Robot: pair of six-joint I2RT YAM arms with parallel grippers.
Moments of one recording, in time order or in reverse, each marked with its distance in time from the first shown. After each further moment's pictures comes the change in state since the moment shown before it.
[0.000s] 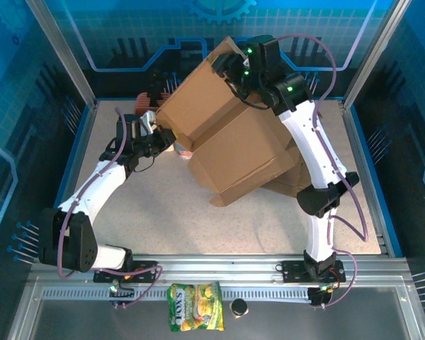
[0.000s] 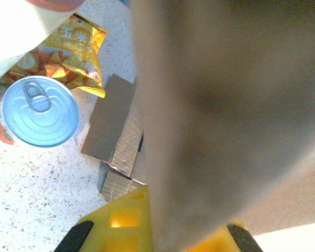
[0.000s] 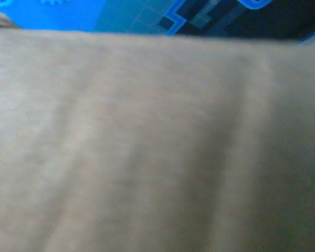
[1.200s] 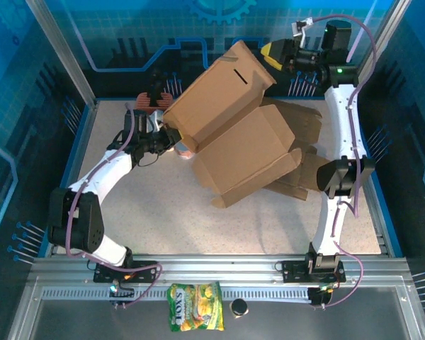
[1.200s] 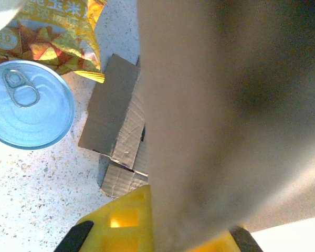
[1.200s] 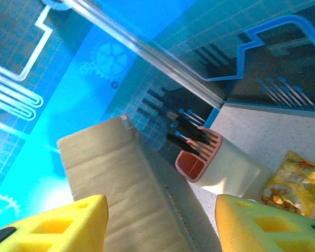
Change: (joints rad) left arm 0.000 0.153 0.088 -0.026 0.088 0.031; right arm -0.505 0.158 -0.007 0.303 -1.014 -0.385
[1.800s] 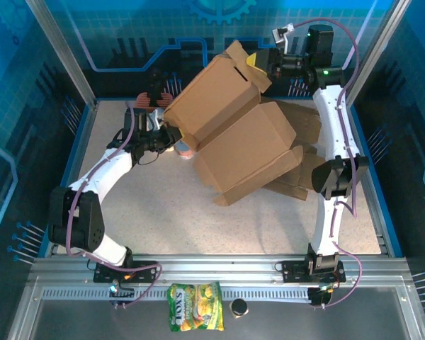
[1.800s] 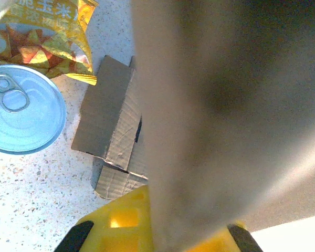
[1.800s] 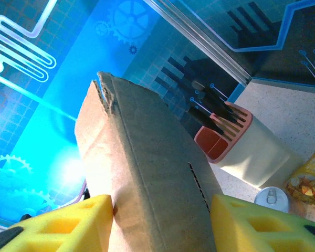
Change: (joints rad) left arm 0.000 0.009 0.020 -0.003 0.014 0.003; right arm 0.074 -0.005 -0.045 -0.022 -0.056 -0.085
